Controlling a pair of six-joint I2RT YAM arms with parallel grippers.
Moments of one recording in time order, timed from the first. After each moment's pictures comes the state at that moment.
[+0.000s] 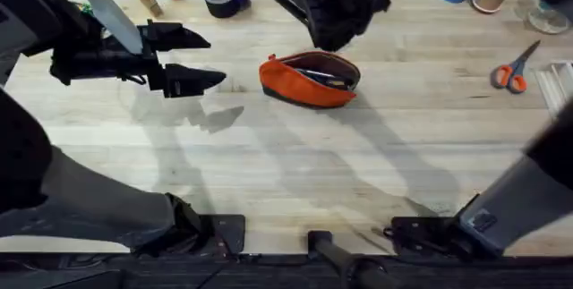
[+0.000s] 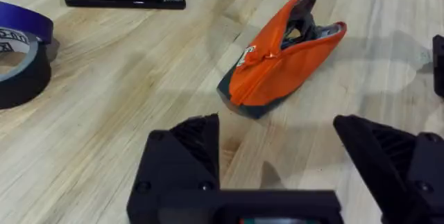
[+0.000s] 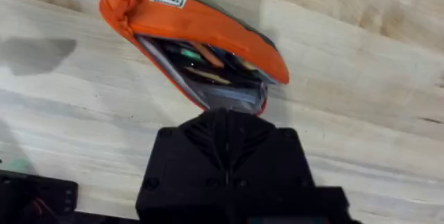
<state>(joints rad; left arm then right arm) 0.48 1.71 1.14 -1.20 1.19 1.53 0.67 1.93 2.03 -1.51 0.16 0.41</state>
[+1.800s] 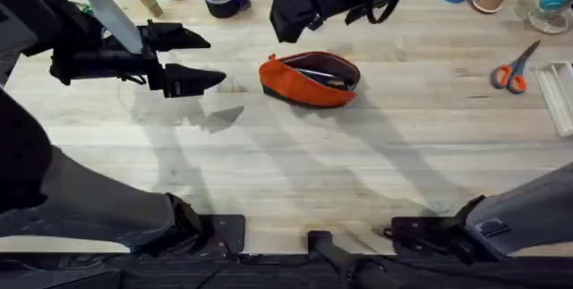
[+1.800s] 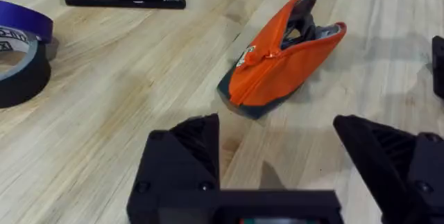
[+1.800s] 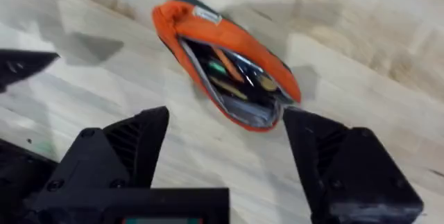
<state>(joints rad) 0.48 1.71 1.14 -1.20 1.19 1.52 0.68 1.78 1.94 -1.34 0.08 0.27</state>
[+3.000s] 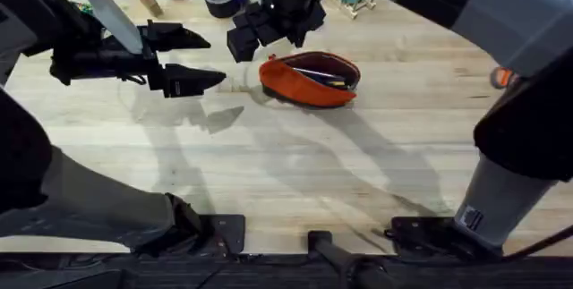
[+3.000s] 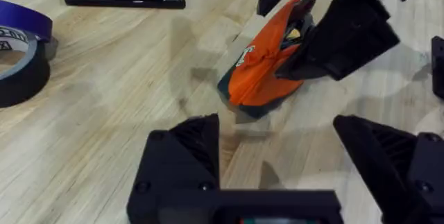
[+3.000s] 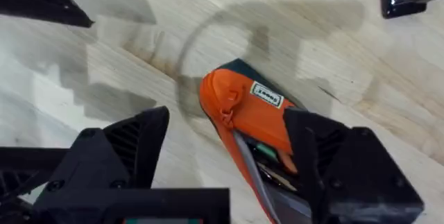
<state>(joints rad) 0.48 1.71 1.14 -1.20 1.19 1.52 0.74 2.07 1.96 -1.06 0.03 0.24</state>
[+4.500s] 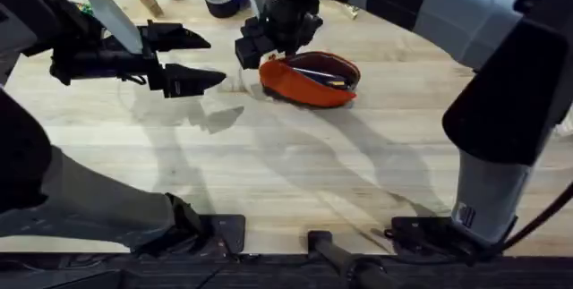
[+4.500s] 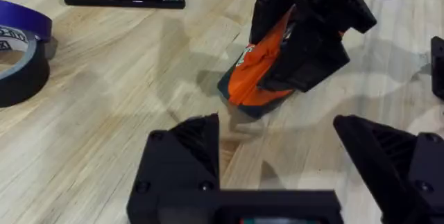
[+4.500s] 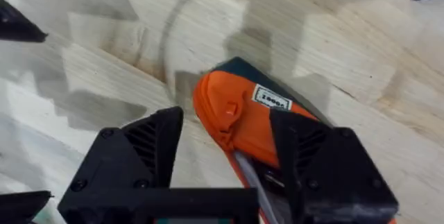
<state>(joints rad) 0.48 1.71 1.14 -1.20 1.19 1.52 0.74 2.16 1.99 -1.08 0.02 0.28</state>
